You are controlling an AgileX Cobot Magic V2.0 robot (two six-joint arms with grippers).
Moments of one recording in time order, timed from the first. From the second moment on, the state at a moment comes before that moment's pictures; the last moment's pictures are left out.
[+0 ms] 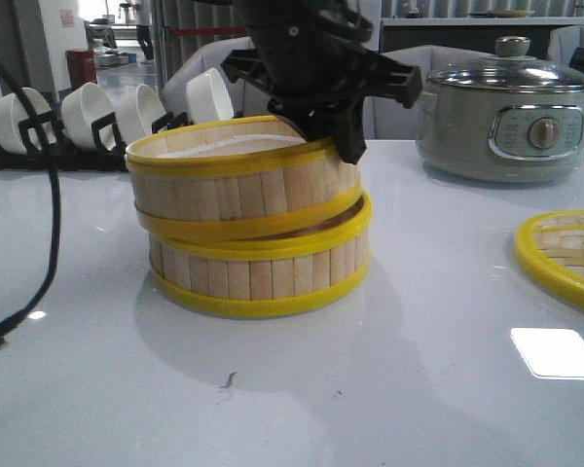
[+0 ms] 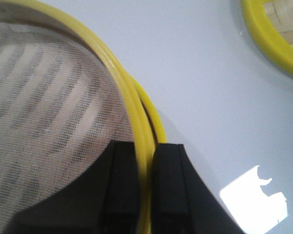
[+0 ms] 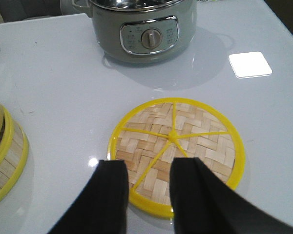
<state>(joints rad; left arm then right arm) -0.77 2.01 -1.73 0.05 0.72 -0.12 -0.09 0.72 -0.65 0.00 0.43 0.16</state>
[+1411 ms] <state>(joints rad) -0.78 2.03 -1.86 0.07 0.77 -0.12 -0.09 0.72 -0.65 0.00 0.43 0.16</state>
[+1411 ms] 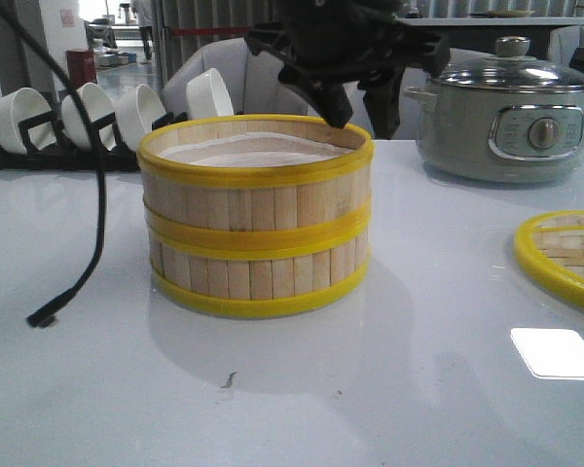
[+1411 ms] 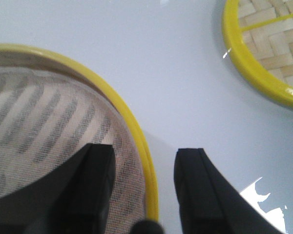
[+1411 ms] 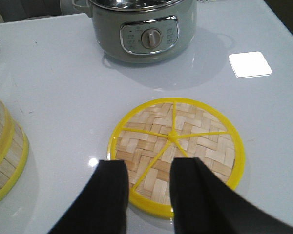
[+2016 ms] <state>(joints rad) -0.59 1.89 -1.97 0.11 0.87 -0.13 -0.09 0.72 -0.65 0.00 0.43 0.16</state>
